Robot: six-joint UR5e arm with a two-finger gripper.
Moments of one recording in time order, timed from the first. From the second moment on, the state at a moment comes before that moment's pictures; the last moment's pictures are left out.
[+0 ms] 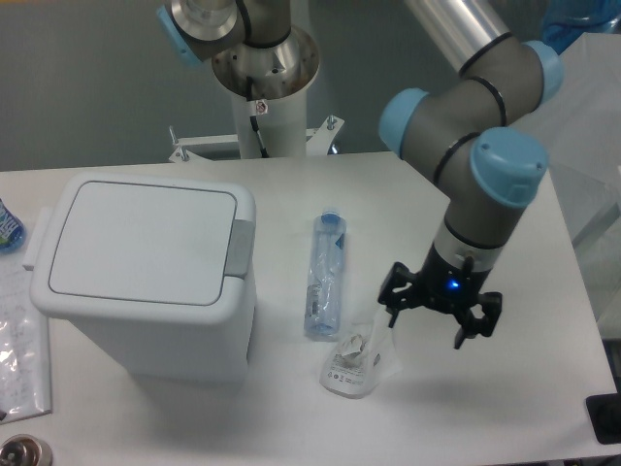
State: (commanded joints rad) arm 2.59 -2.00 -1.41 -1.12 1.17 0.86
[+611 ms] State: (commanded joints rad) arm 2.55 -1.85 -1.42 -1.12 1.03 0.64
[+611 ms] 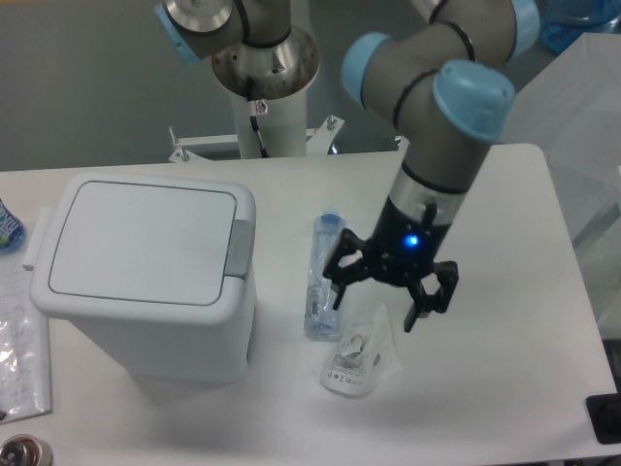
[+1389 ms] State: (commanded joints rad) arm 2.52 -1.73 -1.52 -1.17 1.04 0.61
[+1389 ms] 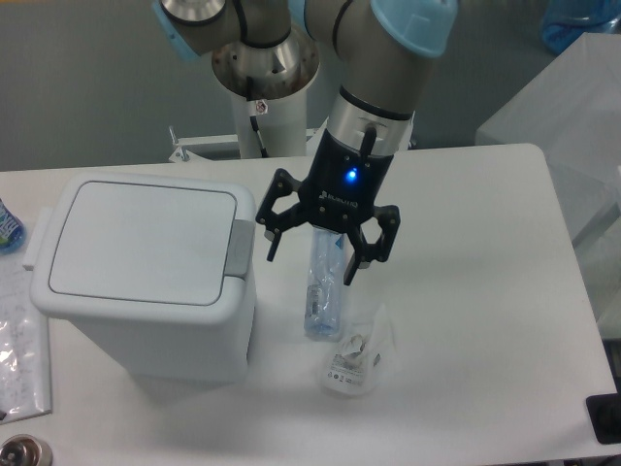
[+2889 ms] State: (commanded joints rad) arm 2.51 -1.73 -1.55 -1.16 1.04 0.62
